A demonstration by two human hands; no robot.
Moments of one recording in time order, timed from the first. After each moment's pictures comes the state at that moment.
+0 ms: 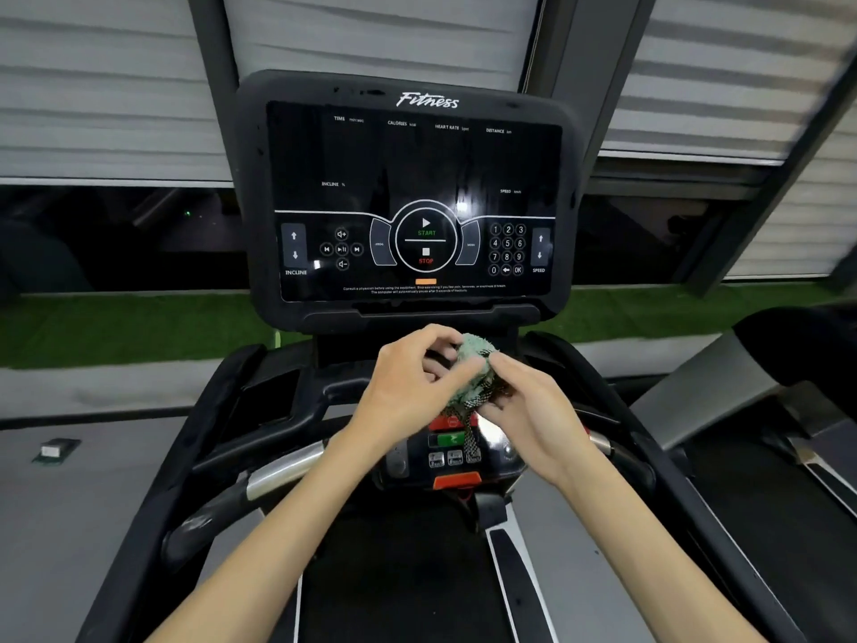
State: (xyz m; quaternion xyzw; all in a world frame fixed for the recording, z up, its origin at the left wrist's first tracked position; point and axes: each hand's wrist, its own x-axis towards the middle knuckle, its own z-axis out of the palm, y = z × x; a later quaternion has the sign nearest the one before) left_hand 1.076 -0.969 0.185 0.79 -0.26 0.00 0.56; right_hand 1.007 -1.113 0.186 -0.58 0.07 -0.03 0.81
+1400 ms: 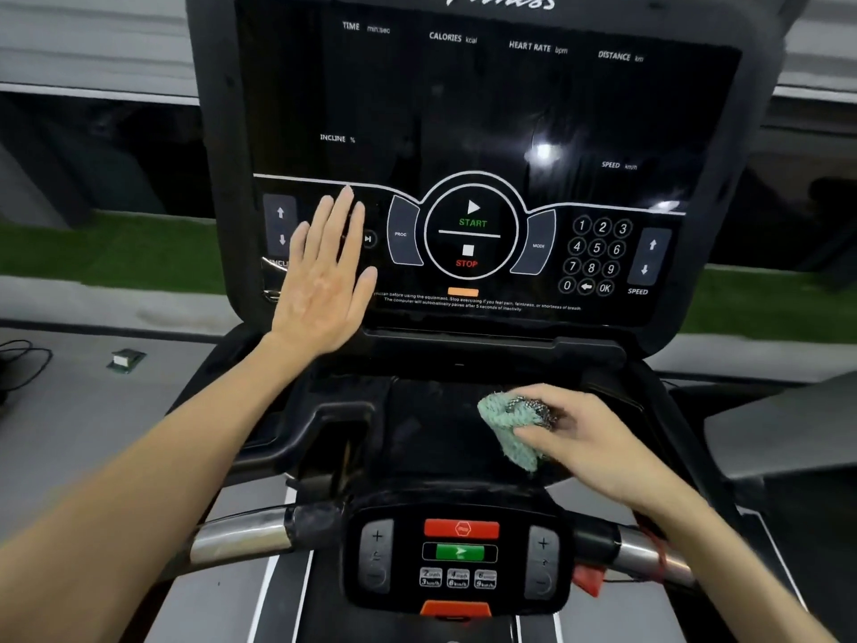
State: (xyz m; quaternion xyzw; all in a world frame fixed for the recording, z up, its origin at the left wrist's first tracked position) left_hand 1.305 -0.942 0.133 0.93 -0.22 0.30 0.06; right_hand 1.129 -1.217 0.147 -0.86 -0.03 0.10 0.51
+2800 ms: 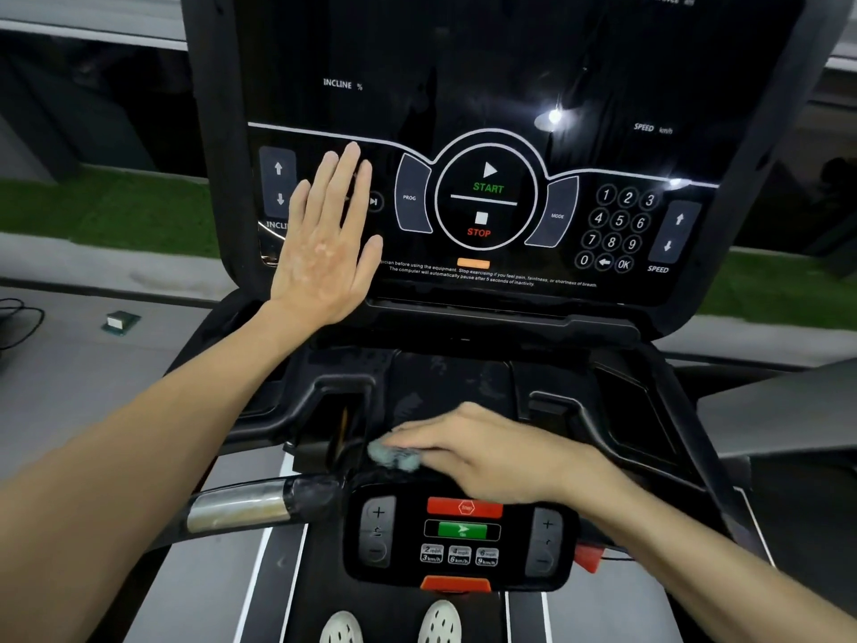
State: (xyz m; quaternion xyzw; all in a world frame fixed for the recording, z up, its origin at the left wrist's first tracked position) left_hand 1.304 -0.944 0.133 0.92 -0.21 0.33 0.06; right_hand 1.149 -1.139 0.136 -0.87 -0.33 0.23 0.30
